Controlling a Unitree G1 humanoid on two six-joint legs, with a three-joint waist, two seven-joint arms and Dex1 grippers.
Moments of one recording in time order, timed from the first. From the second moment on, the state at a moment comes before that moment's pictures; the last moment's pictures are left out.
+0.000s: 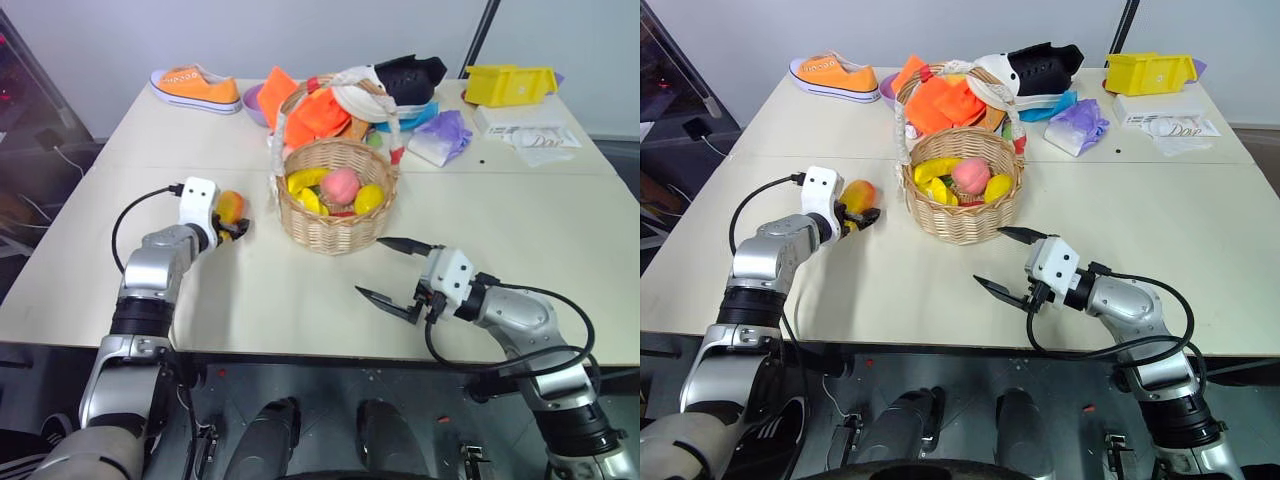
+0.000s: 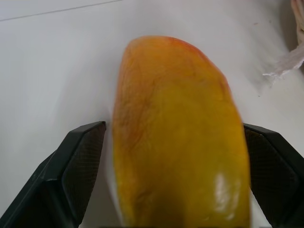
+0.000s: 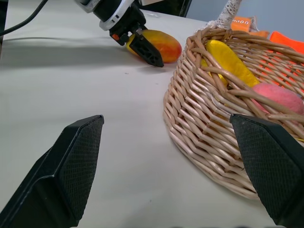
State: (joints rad) left arm -0.66 0.43 0.05 0.36 -0.17 0.64 -0.36; right arm -0.13 -0.57 0.05 -0.30 0.24 0.05 0.84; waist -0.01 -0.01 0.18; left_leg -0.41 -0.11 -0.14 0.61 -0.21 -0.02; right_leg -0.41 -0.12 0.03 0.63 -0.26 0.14
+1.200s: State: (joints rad) left arm -0.78 0.23 -0.02 0.02 -0.38 0.71 -0.37; right arm -0.22 -0.53 0.01 -0.20 0.23 0.04 0.74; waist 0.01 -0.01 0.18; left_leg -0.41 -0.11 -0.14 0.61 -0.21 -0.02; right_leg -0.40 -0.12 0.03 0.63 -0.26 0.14
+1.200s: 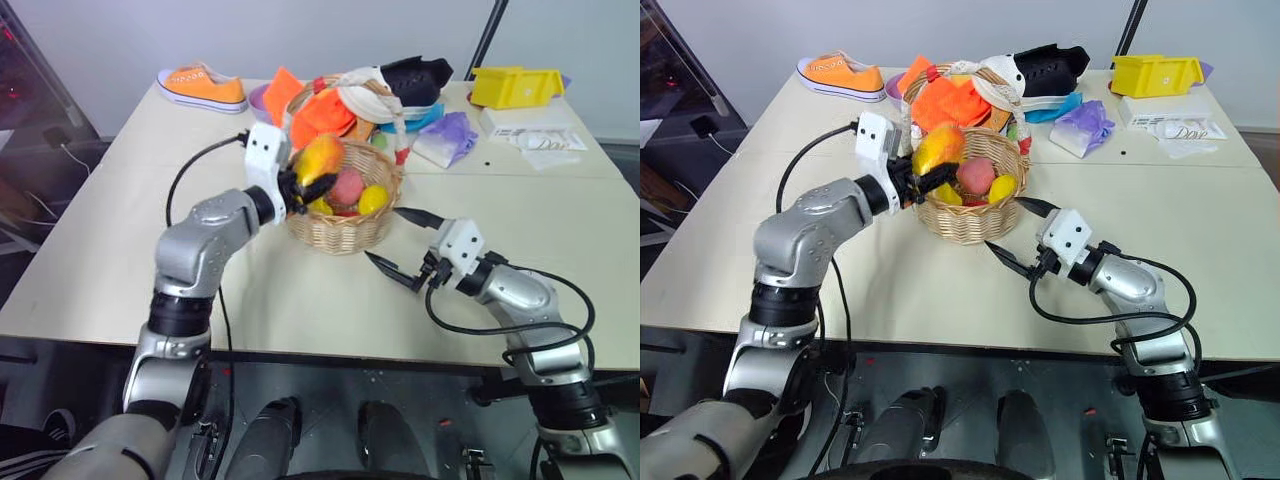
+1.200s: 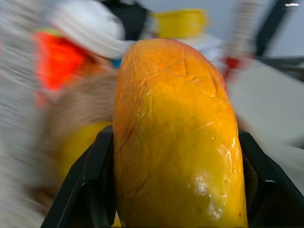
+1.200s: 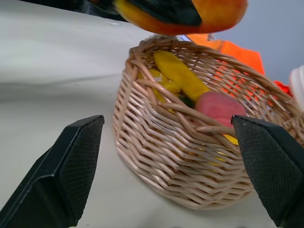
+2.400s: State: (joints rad) left arm -0.02 0.60 0.31 -0.36 -0.52 0.29 -0.83; right arm -0.45 -0.42 -0.12 -0.01 0.29 0.19 0.50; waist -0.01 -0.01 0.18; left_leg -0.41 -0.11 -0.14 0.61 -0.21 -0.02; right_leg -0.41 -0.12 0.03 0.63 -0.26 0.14
